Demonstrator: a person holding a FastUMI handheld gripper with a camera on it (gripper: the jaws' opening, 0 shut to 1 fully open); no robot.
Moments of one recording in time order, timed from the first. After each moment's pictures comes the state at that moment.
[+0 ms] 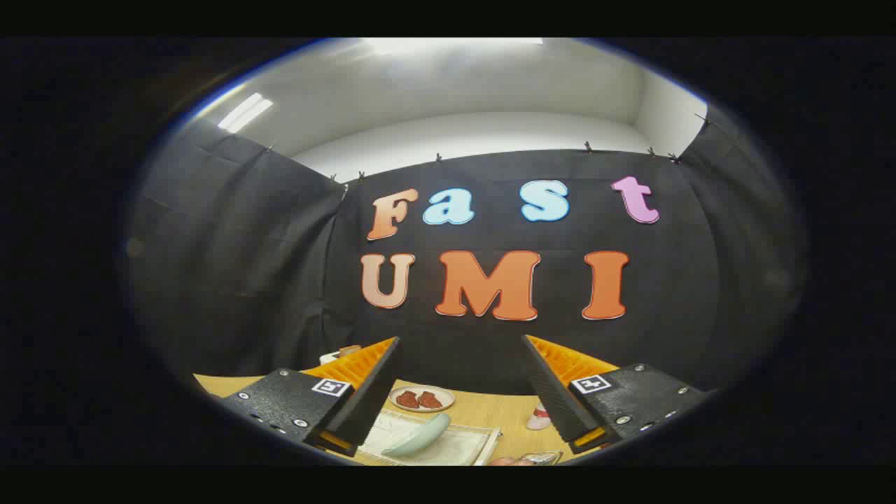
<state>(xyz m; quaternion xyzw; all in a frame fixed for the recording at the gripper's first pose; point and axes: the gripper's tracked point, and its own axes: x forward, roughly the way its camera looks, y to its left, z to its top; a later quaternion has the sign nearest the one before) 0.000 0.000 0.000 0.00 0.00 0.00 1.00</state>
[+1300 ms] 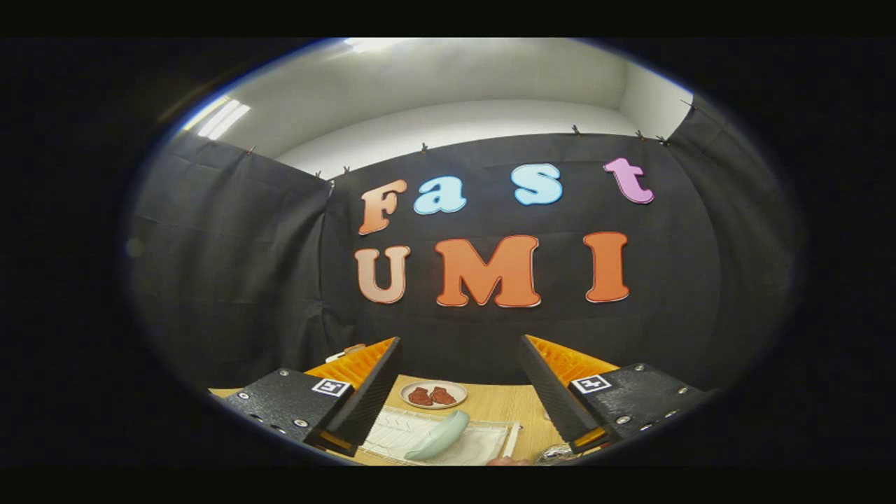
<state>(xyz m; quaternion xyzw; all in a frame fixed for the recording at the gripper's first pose) 0.014 0.008 -0.011 0.03 0.03 -0.02 1.00</state>
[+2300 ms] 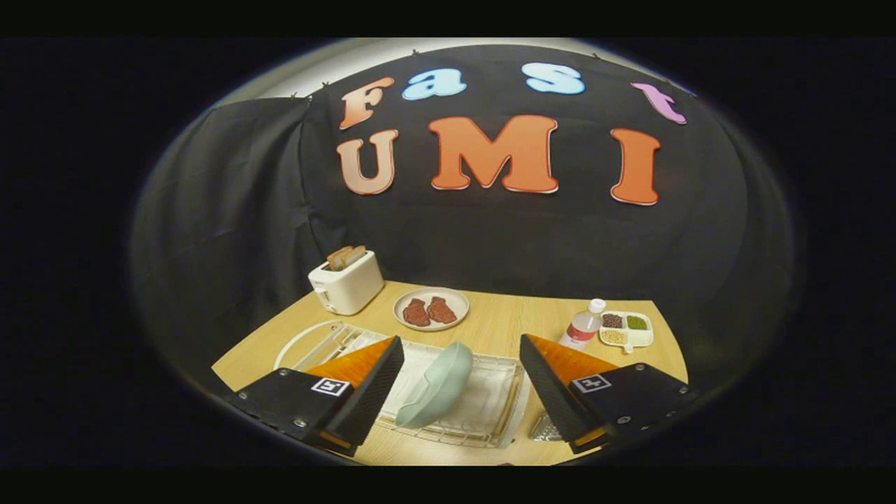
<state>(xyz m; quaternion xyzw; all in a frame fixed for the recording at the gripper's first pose) 0.044 0.020 -0.164 0.04 0.35 0.00 0.94</state>
